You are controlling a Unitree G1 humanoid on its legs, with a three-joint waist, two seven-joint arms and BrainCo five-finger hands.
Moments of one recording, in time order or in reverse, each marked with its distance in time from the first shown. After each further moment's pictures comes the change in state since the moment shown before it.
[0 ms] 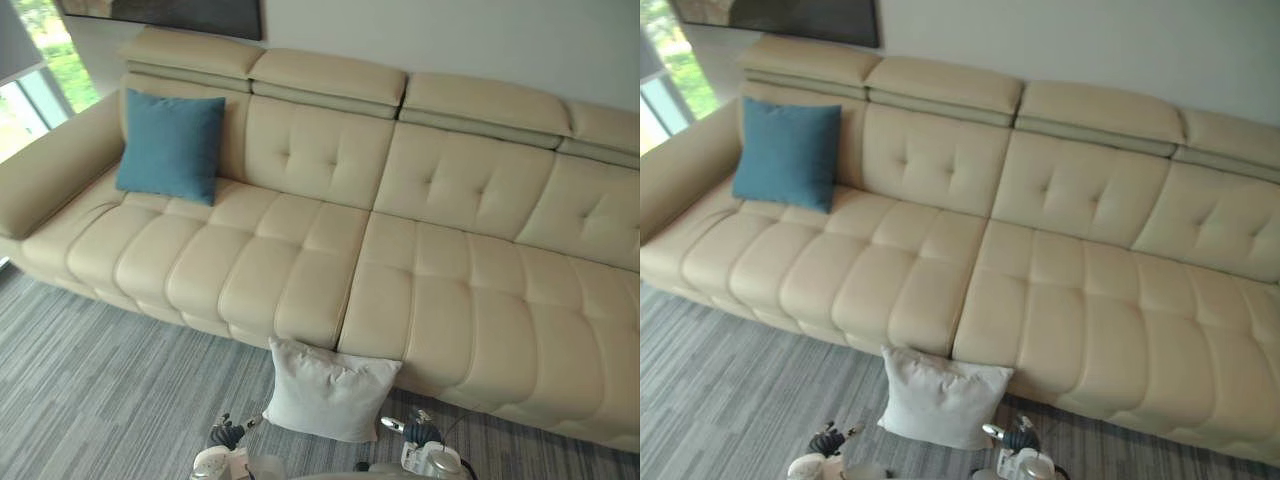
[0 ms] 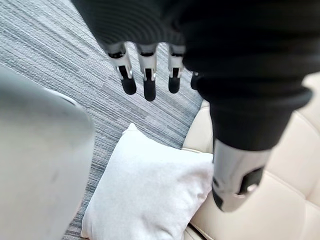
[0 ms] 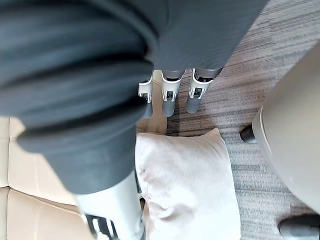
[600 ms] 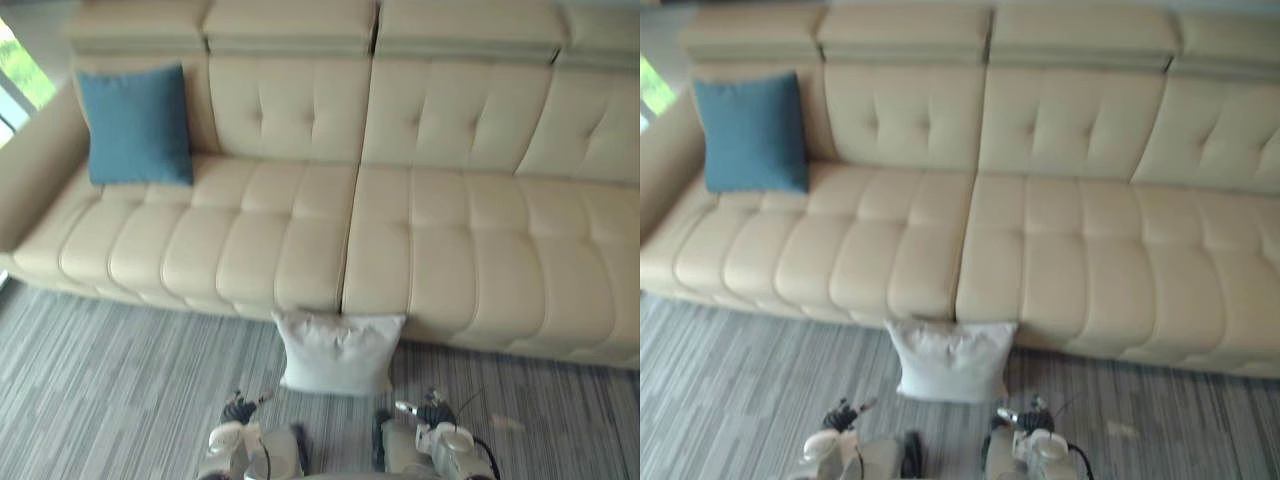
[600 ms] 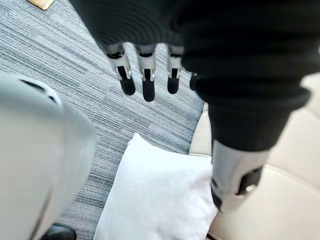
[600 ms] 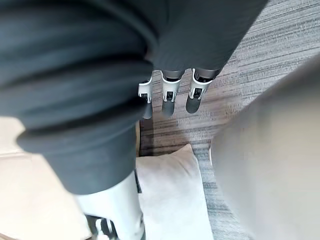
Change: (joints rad) left arm -0.188 -0.004 -0.019 -0.150 -0.134 -0.003 0.090; right arm -0.177 -0.109 0.037 -0.114 0.045 -0.013 -0.070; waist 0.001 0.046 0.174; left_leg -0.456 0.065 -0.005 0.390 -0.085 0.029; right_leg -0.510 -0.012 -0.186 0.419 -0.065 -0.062
